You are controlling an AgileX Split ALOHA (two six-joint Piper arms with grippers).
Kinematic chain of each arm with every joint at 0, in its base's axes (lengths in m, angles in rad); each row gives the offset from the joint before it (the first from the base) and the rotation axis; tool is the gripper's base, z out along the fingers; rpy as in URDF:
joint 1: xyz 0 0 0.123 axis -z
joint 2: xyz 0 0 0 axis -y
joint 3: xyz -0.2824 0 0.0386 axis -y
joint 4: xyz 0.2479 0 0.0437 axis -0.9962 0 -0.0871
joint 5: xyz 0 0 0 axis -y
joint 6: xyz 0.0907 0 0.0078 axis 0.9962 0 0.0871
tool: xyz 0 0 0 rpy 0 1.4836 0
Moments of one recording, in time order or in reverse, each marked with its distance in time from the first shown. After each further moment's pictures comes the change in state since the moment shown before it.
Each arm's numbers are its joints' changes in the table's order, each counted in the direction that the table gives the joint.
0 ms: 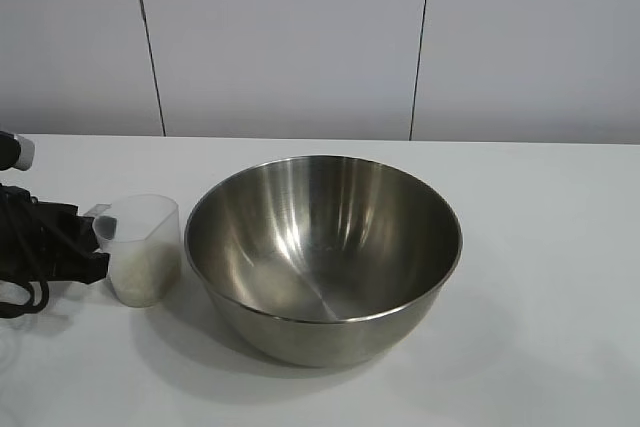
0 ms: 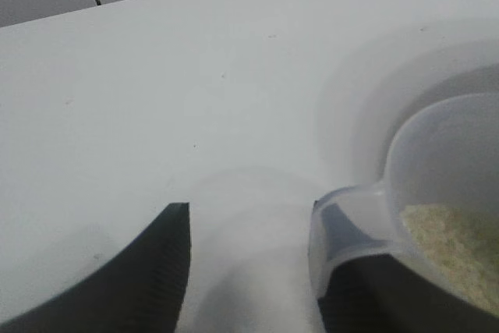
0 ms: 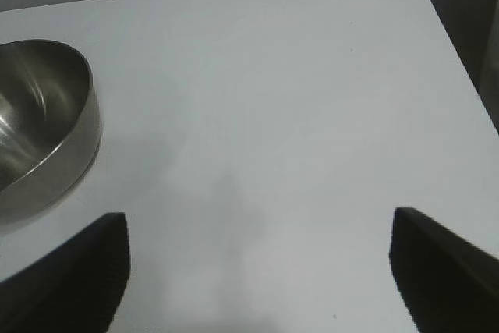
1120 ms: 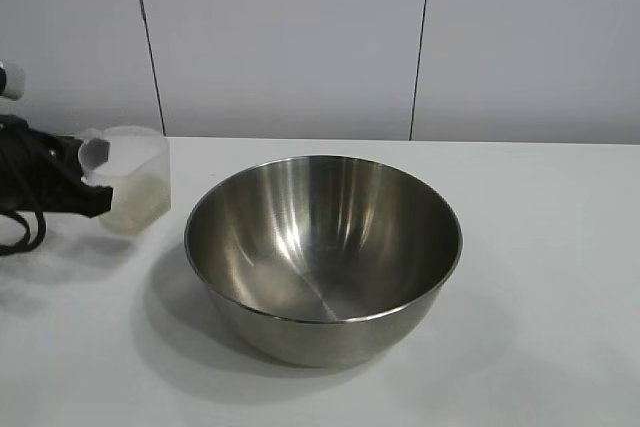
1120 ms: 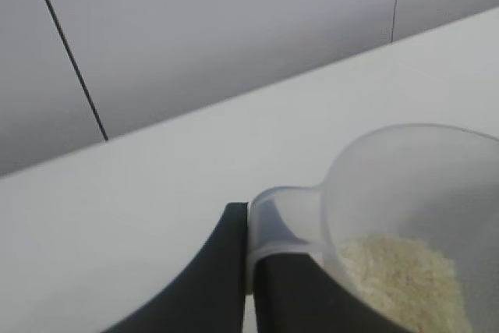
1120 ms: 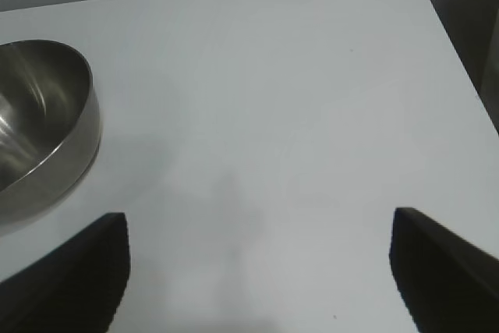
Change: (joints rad) left arm -0.001 0.207 0.064 -0.096 -0.047 0.002; right arm 0.000 0.000 0.000 0.000 0.001 0.000
